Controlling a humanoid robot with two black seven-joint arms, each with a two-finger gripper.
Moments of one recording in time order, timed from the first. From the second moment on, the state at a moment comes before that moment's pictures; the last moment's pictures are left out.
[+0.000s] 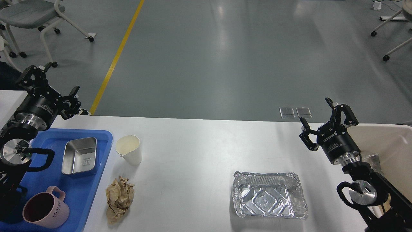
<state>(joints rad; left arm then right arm) -0.37 0.45 -1.29 -1.11 0.22 -0.14 -0.05 0.20 -0.35 1.25 1.17 -0.41 0.29 0.27</state>
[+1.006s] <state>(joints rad) -0.24 0.44 -1.30 -1.22 0.23 -0.12 -0.06 0.13 -0.99 0.96 1.44 -1.22 0.24 0.34</state>
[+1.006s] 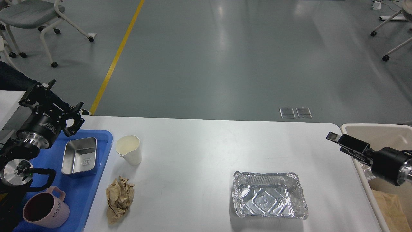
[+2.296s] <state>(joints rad) -0.22 0.43 -1.26 -1.21 0.23 -0.12 -0.04 0.10 -1.37 0.88 1.61 -1.51 0.06 0.33</state>
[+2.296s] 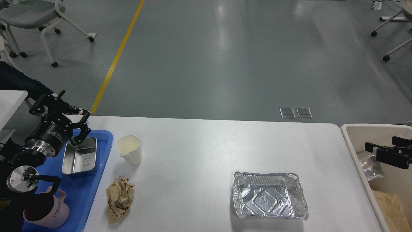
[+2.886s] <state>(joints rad) -0.21 0.43 -1.26 -1.21 0.23 -0.11 -0.04 0.10 -1.22 0.73 1.54 -1.67 0.14 0.21</state>
